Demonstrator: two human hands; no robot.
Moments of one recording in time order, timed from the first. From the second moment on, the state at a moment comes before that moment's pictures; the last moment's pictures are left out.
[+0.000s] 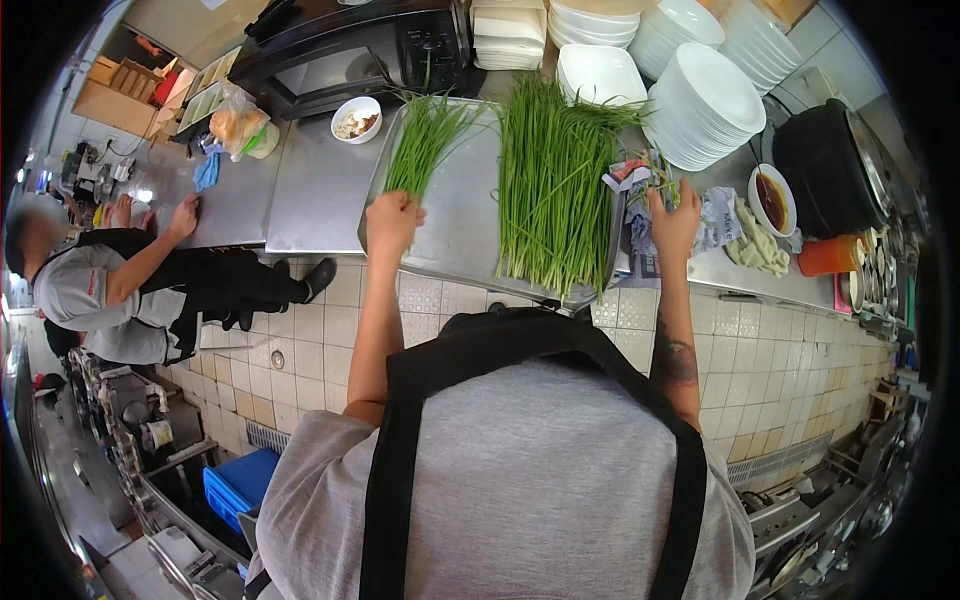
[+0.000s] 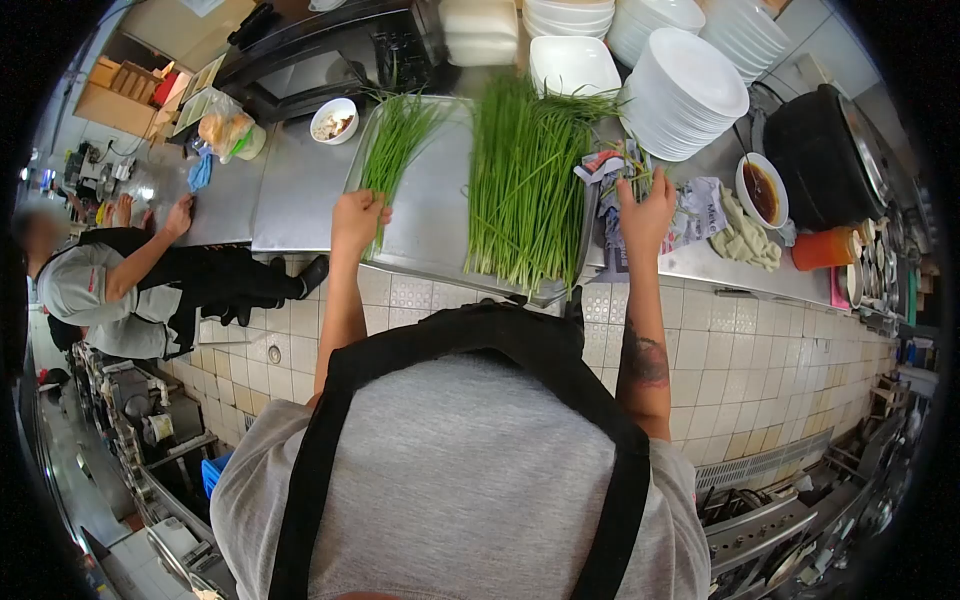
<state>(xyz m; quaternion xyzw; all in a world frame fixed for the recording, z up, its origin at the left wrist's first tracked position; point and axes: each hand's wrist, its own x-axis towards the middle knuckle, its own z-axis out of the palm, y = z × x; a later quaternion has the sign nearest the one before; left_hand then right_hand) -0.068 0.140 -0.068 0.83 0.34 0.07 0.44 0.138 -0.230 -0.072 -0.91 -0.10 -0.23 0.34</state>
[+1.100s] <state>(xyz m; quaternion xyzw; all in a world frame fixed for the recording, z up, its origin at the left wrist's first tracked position) -0.067 0.065 -0.096 0.71 0.26 -0.13 0.64 0.118 -0.232 -0.033 -0.91 -0.19 -0.28 0.25</state>
